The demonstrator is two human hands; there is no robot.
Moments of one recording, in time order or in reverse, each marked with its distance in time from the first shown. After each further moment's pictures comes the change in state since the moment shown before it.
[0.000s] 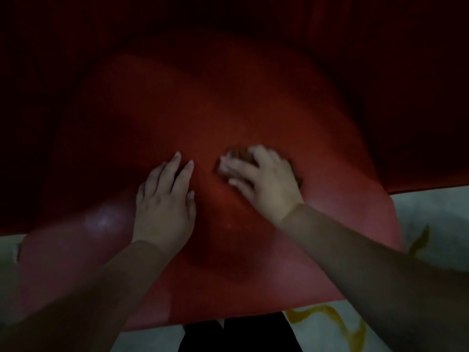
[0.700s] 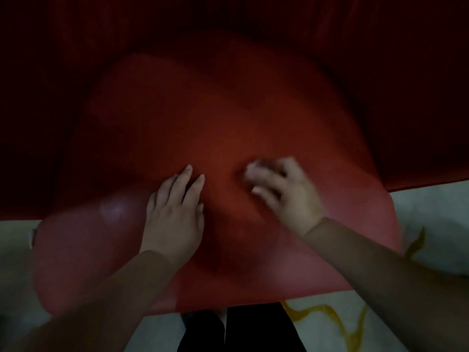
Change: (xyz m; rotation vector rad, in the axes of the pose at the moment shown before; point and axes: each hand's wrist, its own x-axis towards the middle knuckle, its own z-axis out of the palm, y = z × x) left_hand -0.036 -0.006 -0.003 0.007 -0.053 0.026; right_hand -0.040 0.004 -0.009 0.145 0.077 -0.009
